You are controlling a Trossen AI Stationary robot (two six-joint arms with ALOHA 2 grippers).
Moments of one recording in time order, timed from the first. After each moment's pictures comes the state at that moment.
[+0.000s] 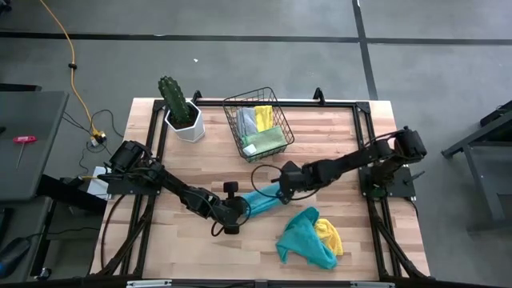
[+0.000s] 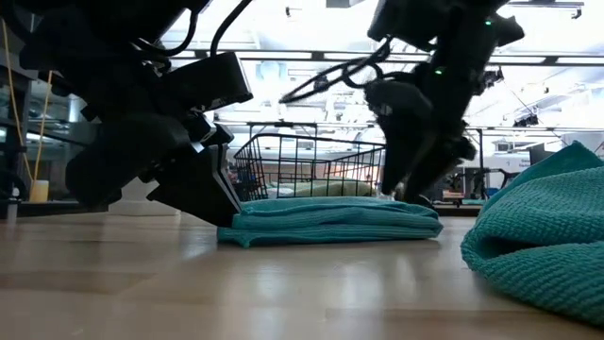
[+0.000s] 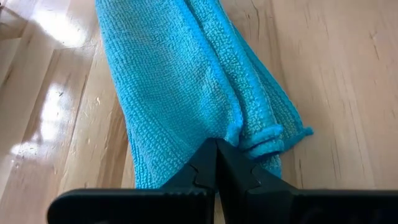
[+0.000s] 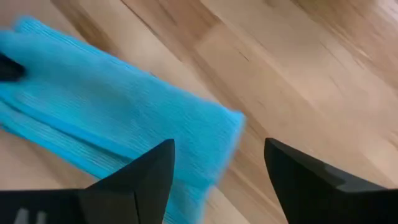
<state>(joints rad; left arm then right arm) -0.34 1.88 0.85 0.03 -0.46 -0.28 0.18 1.67 0.97 -0.47 0.23 0.91</state>
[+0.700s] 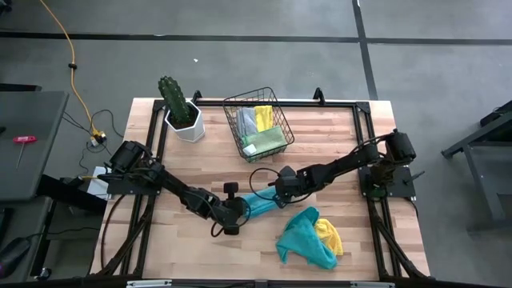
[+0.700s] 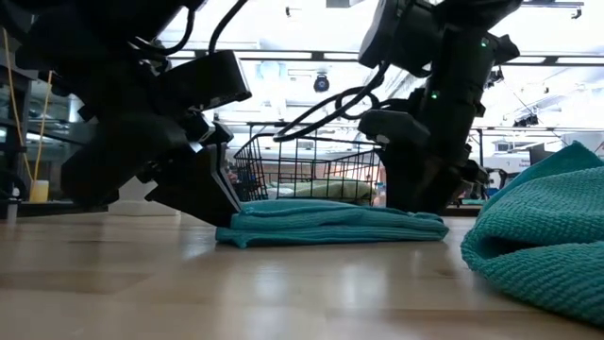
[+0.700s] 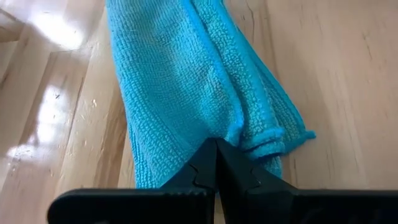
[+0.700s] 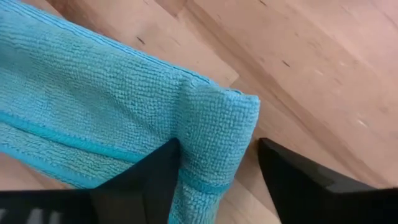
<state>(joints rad) -0.34 1.88 0.85 0.03 -0.46 -0.28 0.18 1.80 0.97 -0.41 0.15 1.01</state>
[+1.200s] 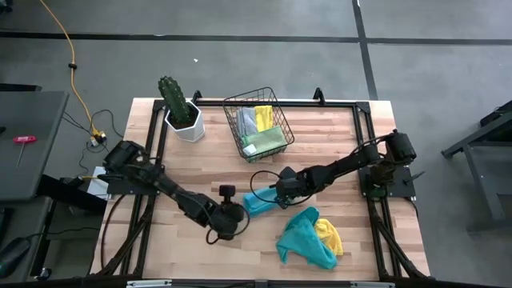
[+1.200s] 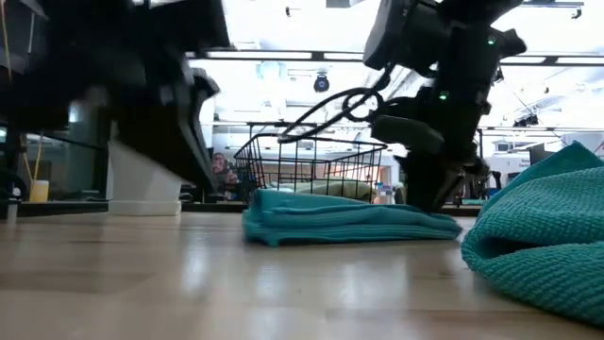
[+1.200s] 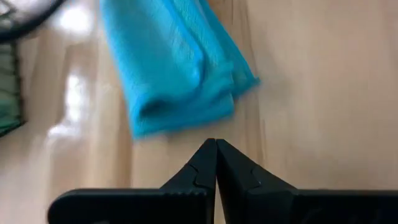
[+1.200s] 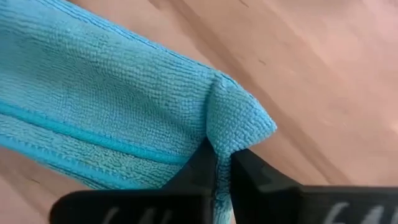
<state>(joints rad) -0.40 1.82 1.02 -0.36 -0.51 -0.31 0.21 1.80 0.97 -0.49 0.20 0.96</state>
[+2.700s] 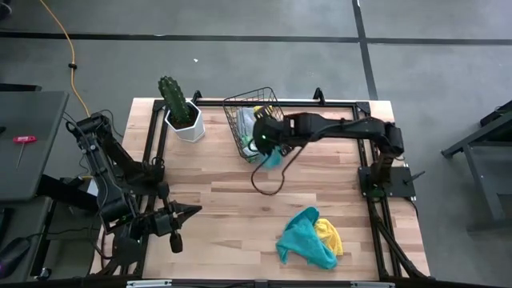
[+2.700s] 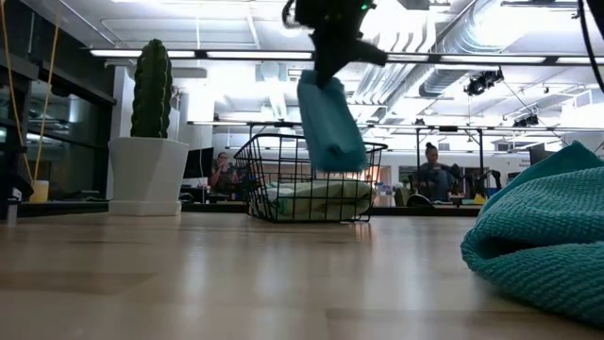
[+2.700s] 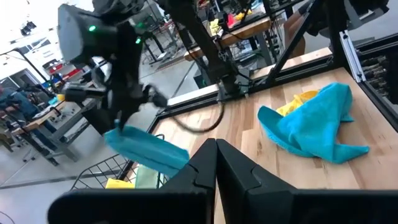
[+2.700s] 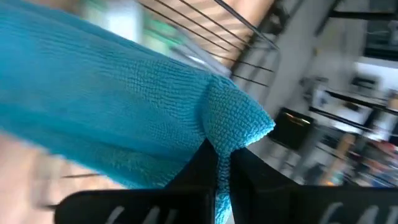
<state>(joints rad) -0.96 1.29 1.06 -0.50 -1.36 -0.28 -0.08 1.85 1.81 -0.99 0.54 -0.97</state>
